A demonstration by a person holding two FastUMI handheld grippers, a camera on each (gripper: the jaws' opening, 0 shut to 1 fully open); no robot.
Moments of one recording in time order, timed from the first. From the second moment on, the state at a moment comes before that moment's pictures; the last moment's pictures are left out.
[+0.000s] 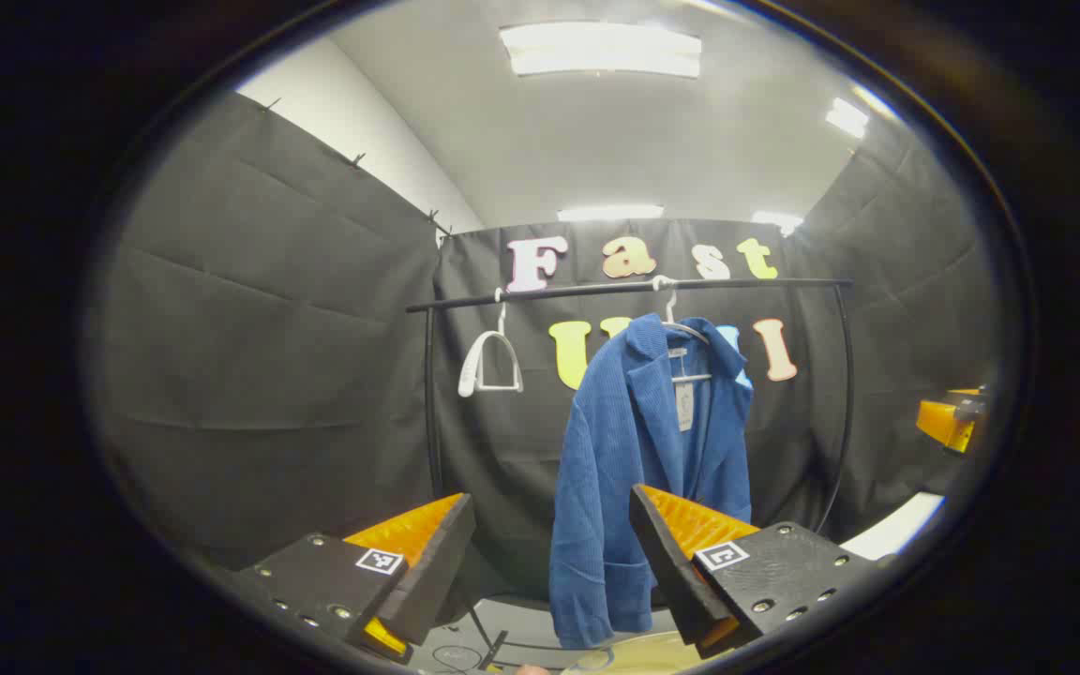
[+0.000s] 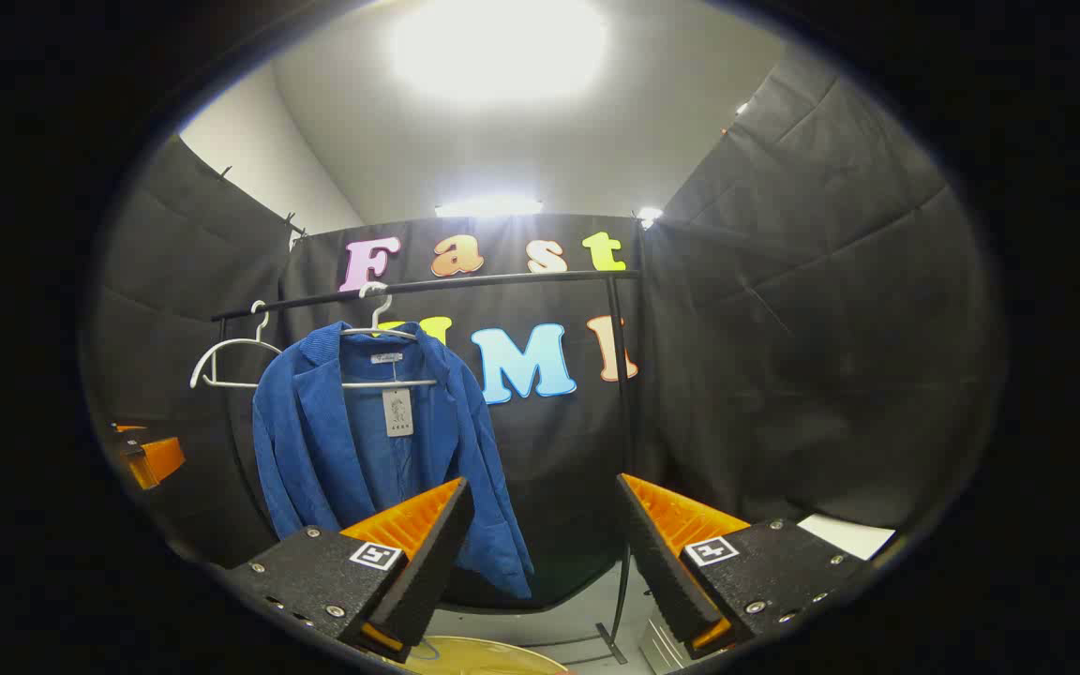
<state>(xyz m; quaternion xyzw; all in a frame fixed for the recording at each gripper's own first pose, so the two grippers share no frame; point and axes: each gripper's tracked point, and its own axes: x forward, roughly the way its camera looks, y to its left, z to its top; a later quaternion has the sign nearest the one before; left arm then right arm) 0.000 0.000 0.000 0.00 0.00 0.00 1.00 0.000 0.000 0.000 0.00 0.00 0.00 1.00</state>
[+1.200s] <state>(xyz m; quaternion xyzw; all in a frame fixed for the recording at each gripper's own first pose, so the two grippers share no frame) 0.043 -0.041 0.039 -0.04 -0.01 0.01 1.00 0.077 0.029 0.045 0.01 -0.04 0.05 1.00</state>
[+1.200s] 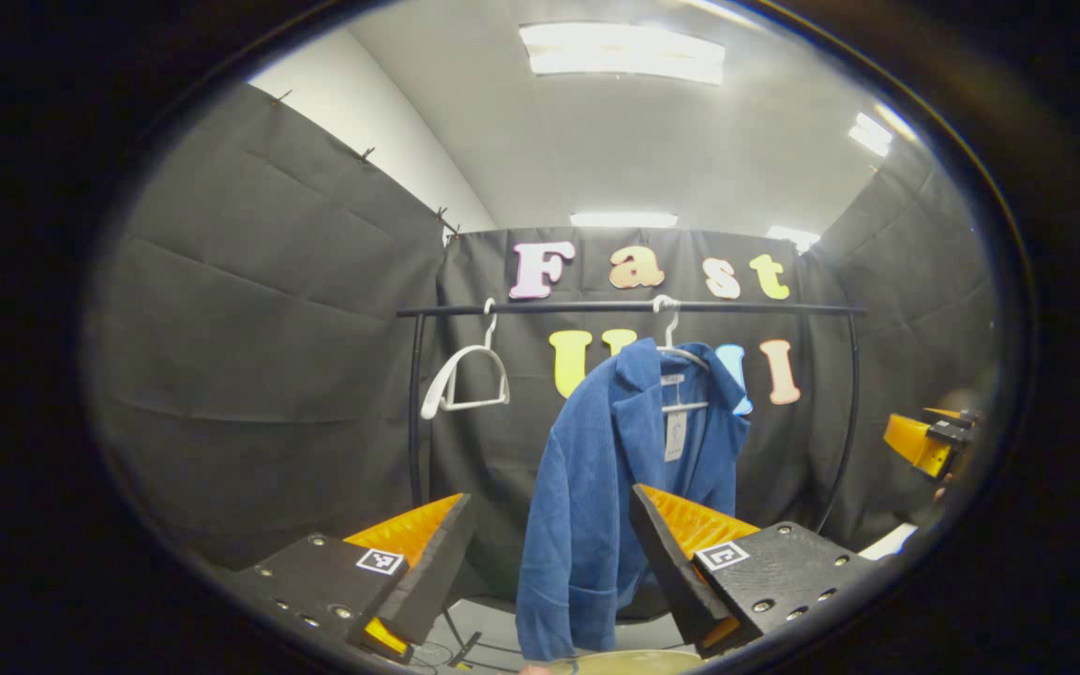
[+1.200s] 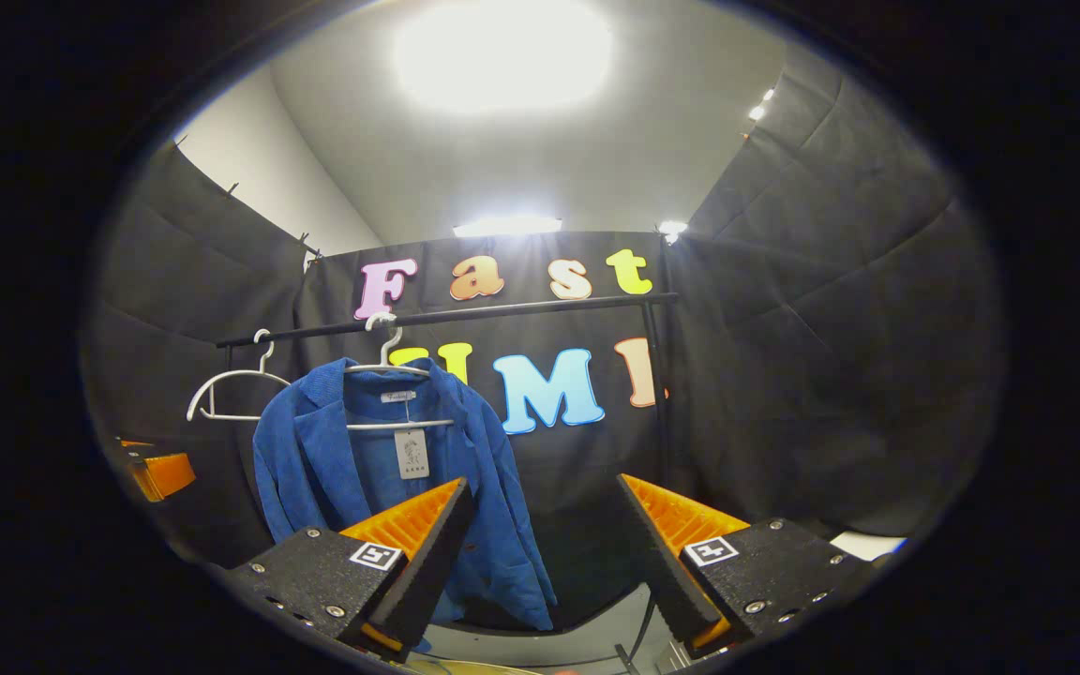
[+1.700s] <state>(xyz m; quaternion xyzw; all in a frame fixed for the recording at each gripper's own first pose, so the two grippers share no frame) 0.102 -0.107 0.079 -0.05 -0.04 0.01 1.00 0.155 0.056 0.072 0.02 -0.06 0.12 0.99</state>
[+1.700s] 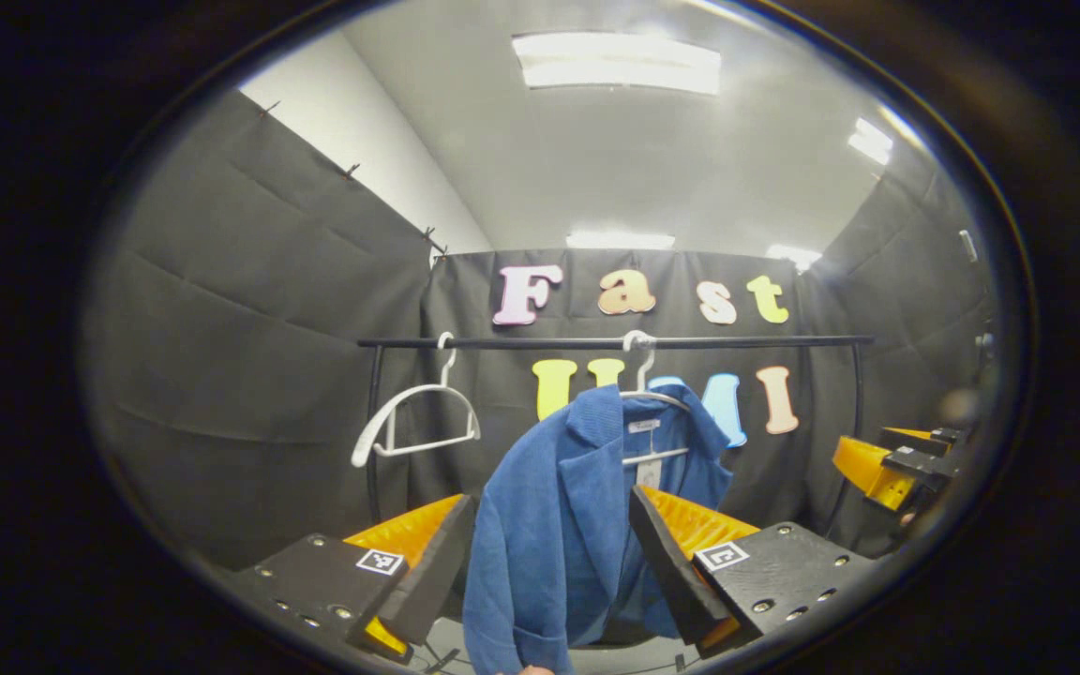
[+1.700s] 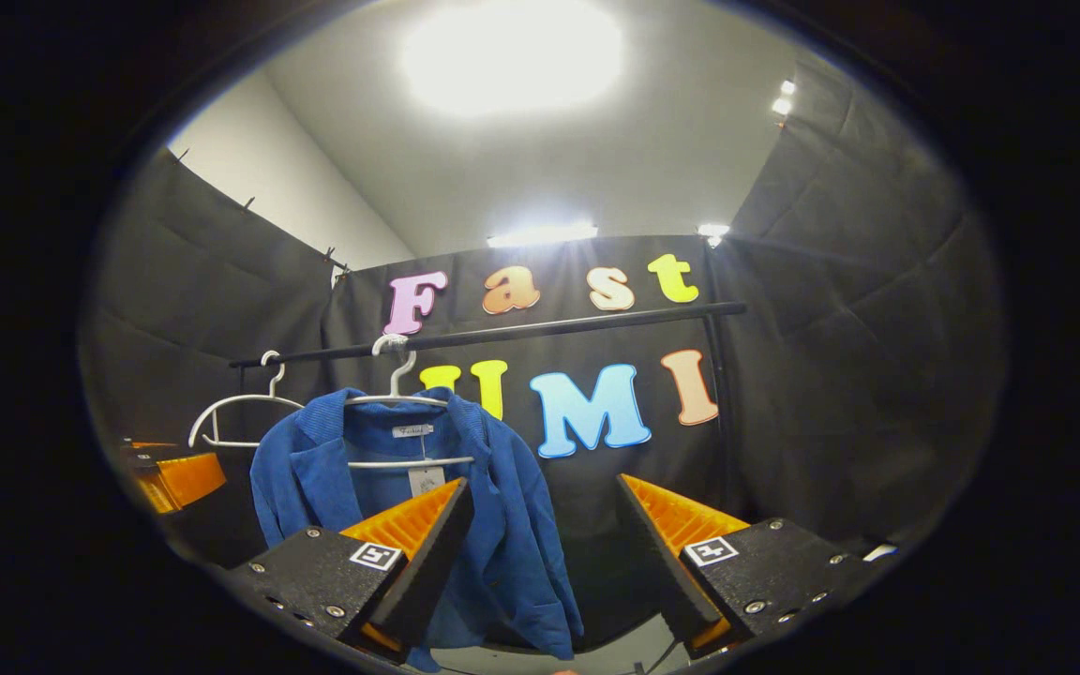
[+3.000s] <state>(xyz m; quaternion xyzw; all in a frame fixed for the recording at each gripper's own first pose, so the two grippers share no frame) 0.264 -0.136 -0.014 -0.01 0.03 0.14 0.99 0.337 0.153 -0.030 0.03 0.03 0.26 0.97</state>
